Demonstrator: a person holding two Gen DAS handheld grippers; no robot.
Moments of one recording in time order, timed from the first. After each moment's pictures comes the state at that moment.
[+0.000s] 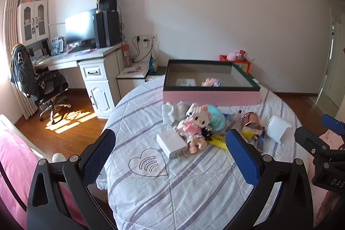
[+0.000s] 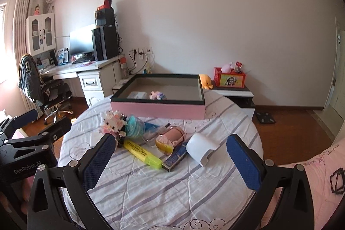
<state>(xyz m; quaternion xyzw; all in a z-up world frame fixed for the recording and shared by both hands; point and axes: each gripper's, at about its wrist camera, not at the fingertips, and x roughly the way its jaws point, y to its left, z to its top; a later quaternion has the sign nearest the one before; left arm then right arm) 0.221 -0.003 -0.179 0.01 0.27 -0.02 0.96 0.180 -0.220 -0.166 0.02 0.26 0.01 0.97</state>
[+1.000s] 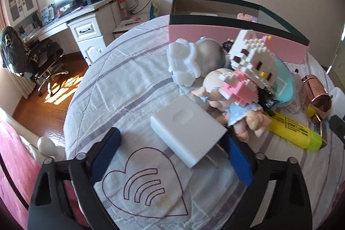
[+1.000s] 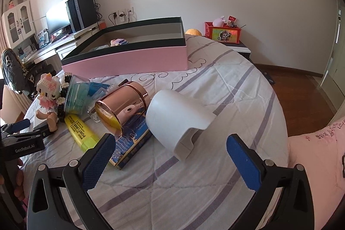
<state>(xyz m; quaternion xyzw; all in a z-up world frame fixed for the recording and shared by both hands) 0.332 -0.001 -0.274 0.03 0.41 -0.03 0.91 0.274 -0.268 -0.250 0.05 0.36 -0.01 0.93</state>
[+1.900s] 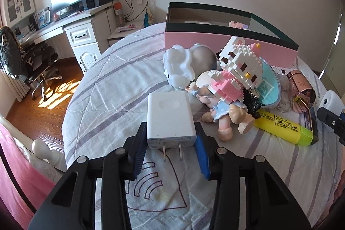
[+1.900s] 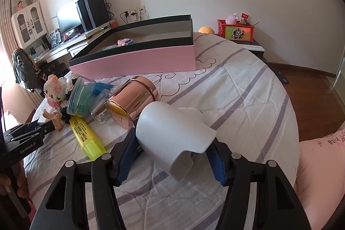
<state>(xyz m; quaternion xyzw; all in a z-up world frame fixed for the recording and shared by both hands) 0.319 0.007 -0.269 0.02 0.39 -0.04 0.92 0.276 -0.275 -0.252 0.07 0.37 0.04 0.93</state>
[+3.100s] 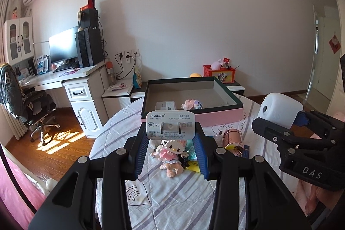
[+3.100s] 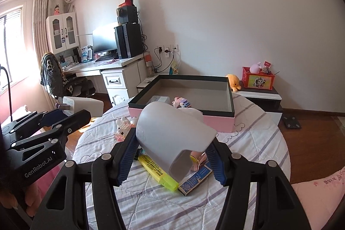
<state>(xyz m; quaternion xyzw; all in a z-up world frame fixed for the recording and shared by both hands) 0.233 -0.035 -0.139 0.05 0.22 -0.08 0.97 0.225 -0.217 -0.147 0.02 0.24 0.11 0.96</state>
